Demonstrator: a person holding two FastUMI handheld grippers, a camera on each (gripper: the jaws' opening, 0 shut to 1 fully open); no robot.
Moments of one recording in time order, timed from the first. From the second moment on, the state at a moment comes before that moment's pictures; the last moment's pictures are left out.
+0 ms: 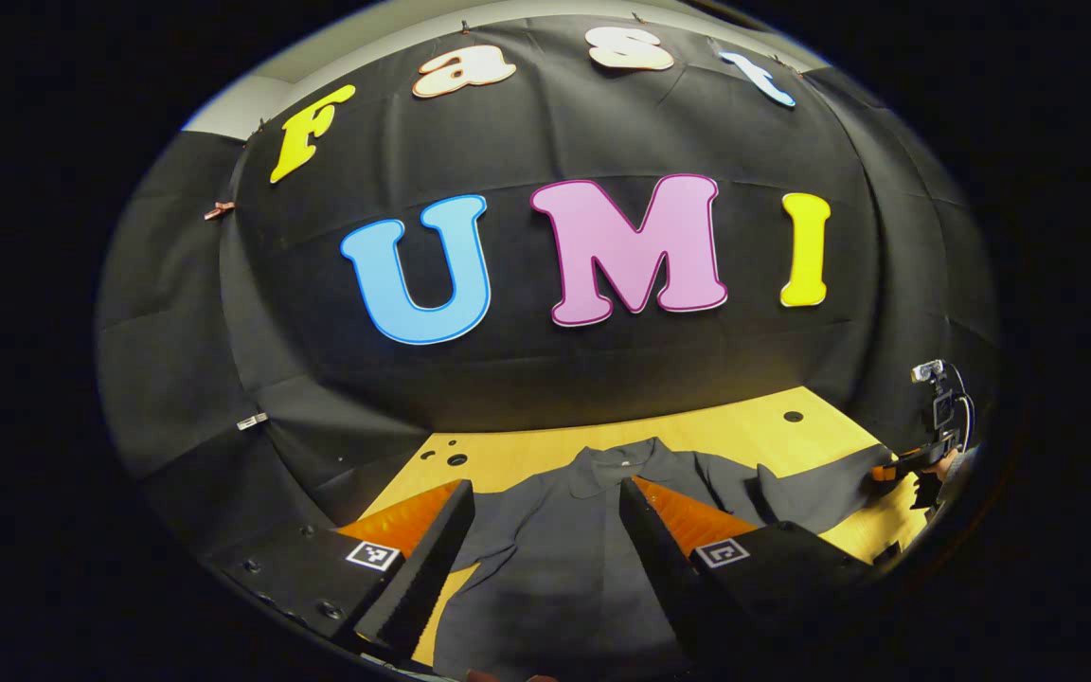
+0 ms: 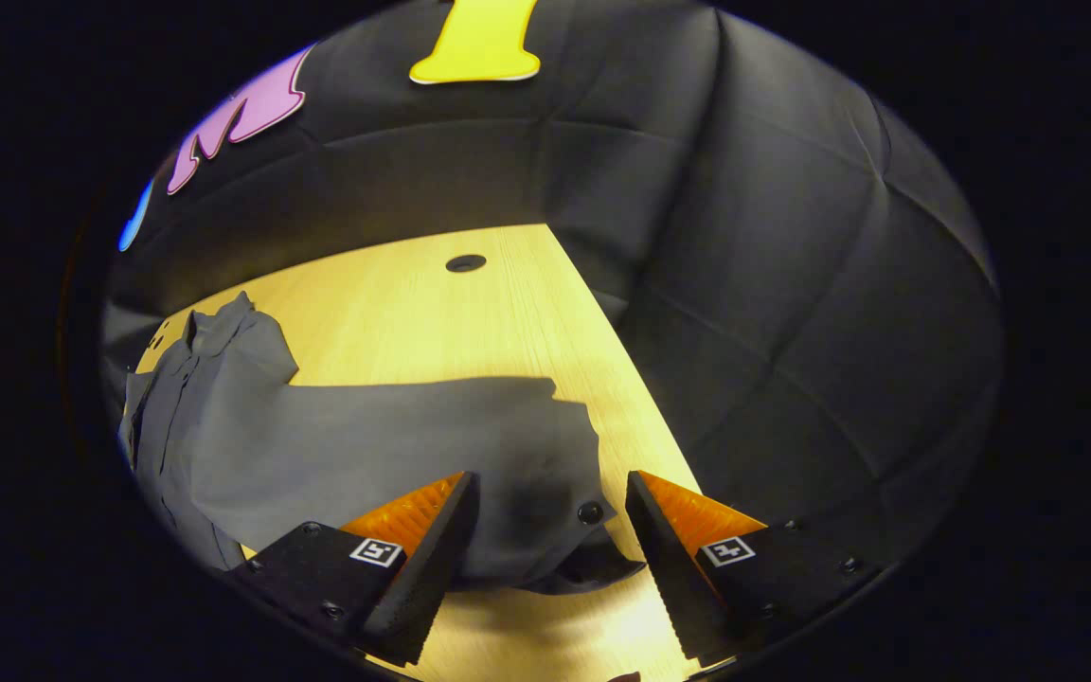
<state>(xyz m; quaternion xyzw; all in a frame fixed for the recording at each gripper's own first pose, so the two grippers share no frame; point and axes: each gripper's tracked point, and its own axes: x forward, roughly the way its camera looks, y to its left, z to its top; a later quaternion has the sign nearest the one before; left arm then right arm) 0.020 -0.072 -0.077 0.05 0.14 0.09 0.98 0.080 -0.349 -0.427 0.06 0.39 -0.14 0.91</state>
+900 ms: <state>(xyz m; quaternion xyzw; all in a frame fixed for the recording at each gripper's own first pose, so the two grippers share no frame) 0.000 -0.015 -0.076 0.03 0.13 0.11 0.99 0.077 -0.318 -0.377 0.07 0.36 -0.14 0.92</state>
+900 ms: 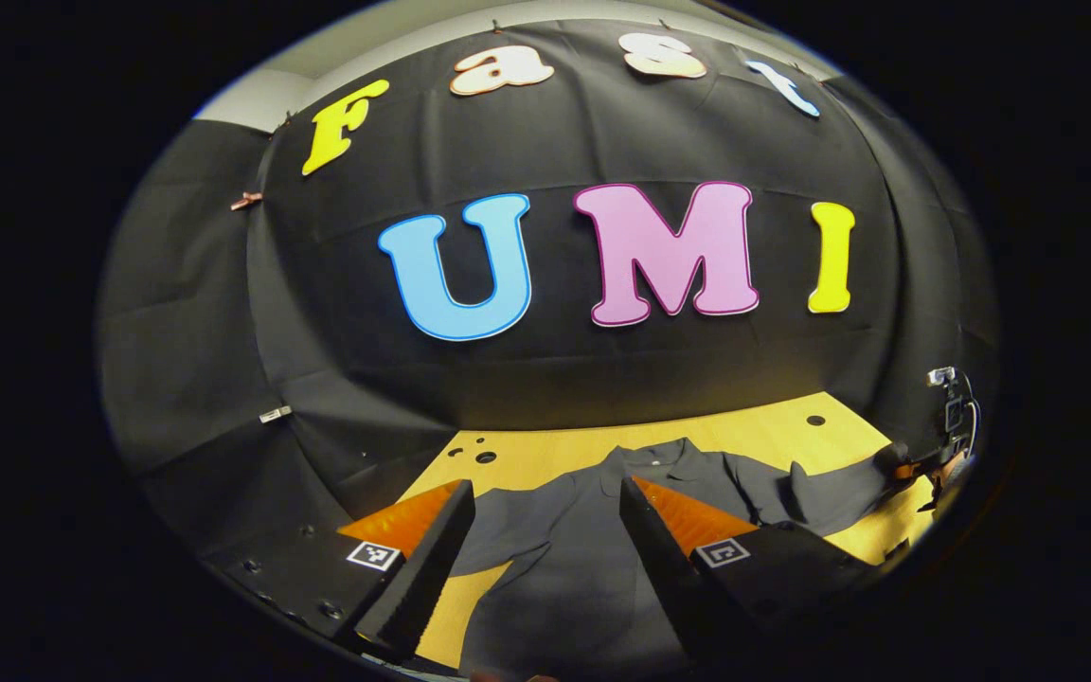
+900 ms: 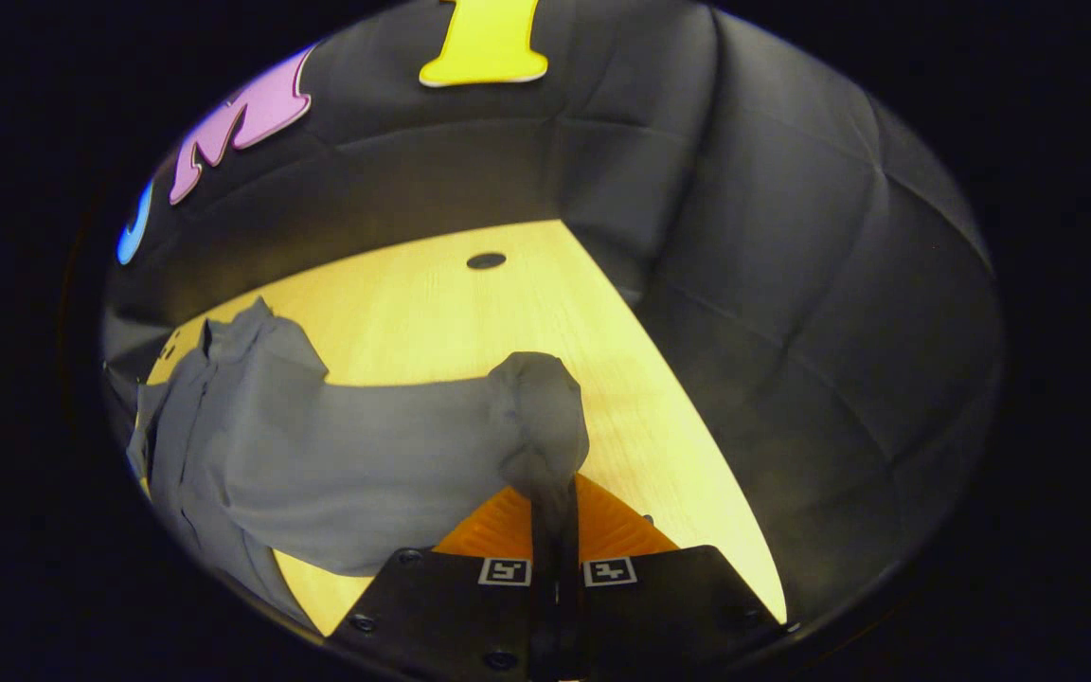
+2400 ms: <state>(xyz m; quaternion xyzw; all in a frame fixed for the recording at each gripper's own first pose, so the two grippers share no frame) -0.020 0.294 -0.186 -0.03 0.13 0.10 0.99 0.136 0.147 -0.177 0.04 0.23 0.02 0.97</state>
